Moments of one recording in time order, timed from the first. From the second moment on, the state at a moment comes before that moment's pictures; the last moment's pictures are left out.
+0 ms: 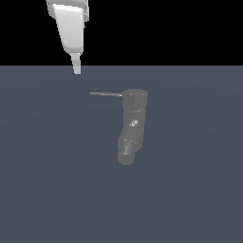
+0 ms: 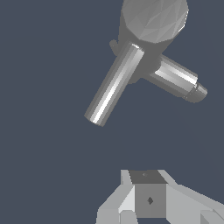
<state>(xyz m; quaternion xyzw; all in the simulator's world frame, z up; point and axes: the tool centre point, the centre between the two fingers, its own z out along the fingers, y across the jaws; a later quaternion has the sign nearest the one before) -0.040 0.121 0.277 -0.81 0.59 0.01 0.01</state>
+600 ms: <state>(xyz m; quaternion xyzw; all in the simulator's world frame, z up) 0.013 0.102 0.235 -0.72 0.69 0.00 0.00</state>
